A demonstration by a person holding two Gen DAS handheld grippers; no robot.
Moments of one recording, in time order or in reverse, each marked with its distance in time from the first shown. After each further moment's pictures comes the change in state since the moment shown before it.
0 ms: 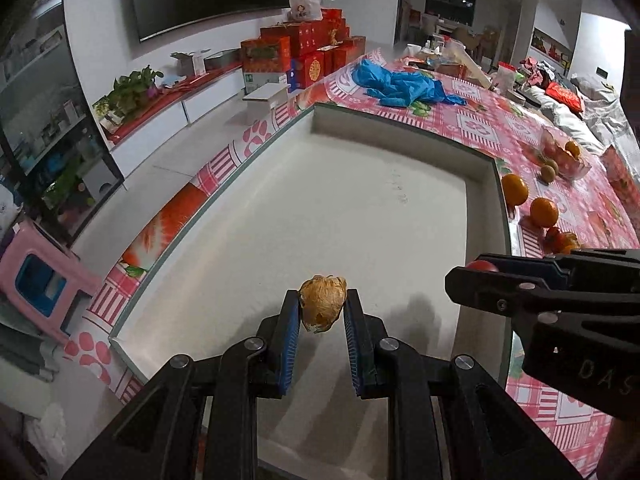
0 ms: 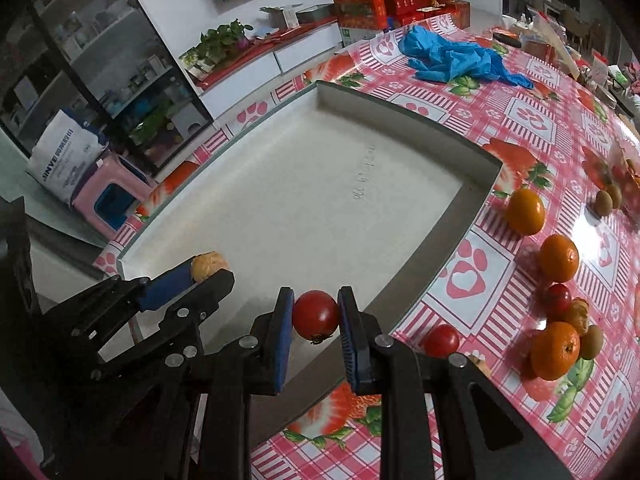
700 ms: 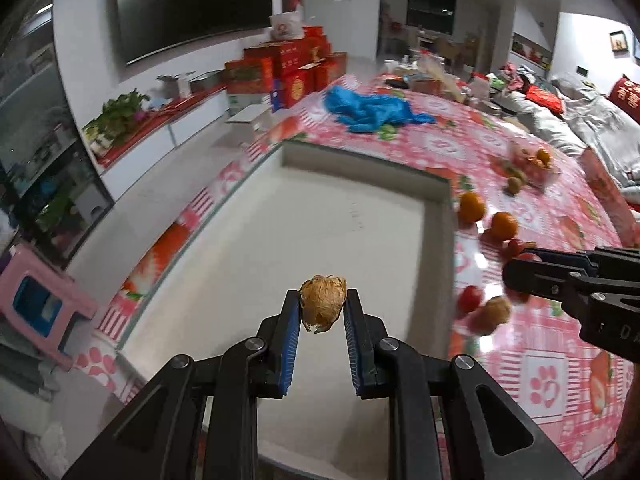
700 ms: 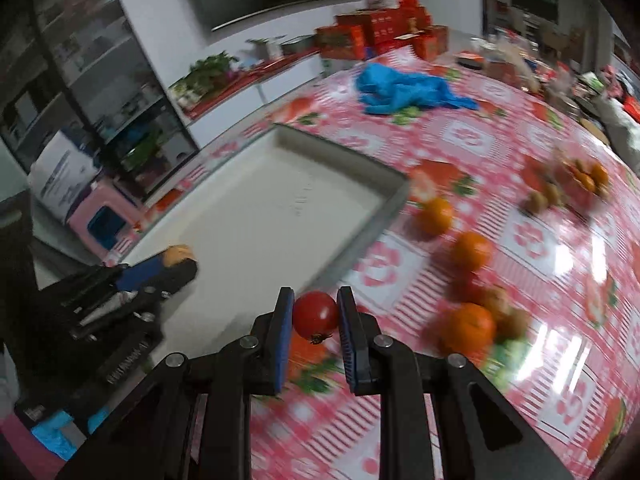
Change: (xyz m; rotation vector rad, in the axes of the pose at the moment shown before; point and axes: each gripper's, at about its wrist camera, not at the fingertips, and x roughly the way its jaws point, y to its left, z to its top) left arm -0.027 -0.017 0.011 0.031 -0.051 -0.032; right arm -0.055 -0.028 -0.016 0.004 -0.111 -0.043
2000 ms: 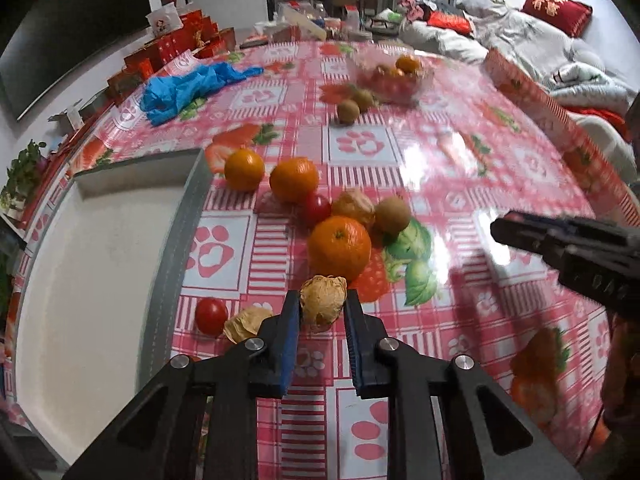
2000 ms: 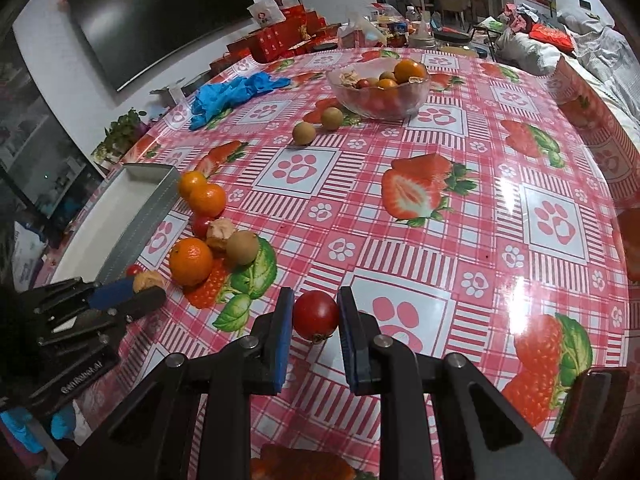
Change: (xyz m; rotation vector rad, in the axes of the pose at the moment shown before) left arm 0.021 -0.181 -0.004 0.297 0.121 -0.222; right arm -0.057 -0.195 -0.093 0.299 -0.097 -0.163
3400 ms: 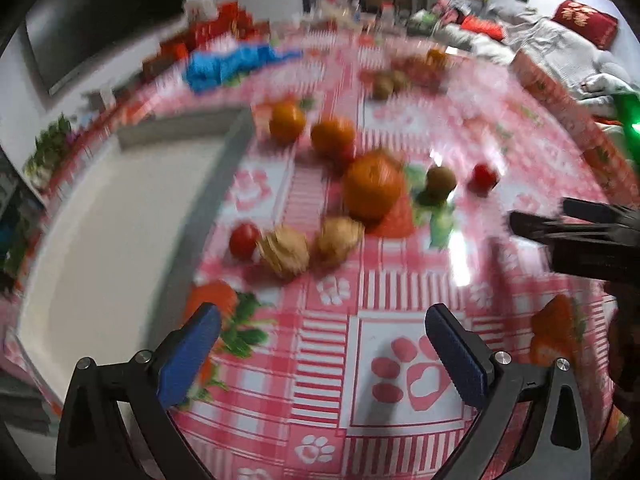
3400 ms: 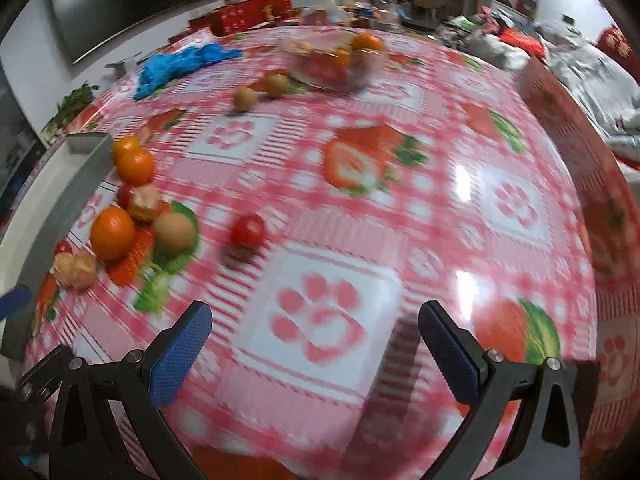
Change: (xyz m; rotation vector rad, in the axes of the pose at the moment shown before) left arm -0.018 0.002 -0.039 -0.056 -0.013 0.107; right arm 0.027 -0.008 -0.004 -0.035 0.063 -0.216
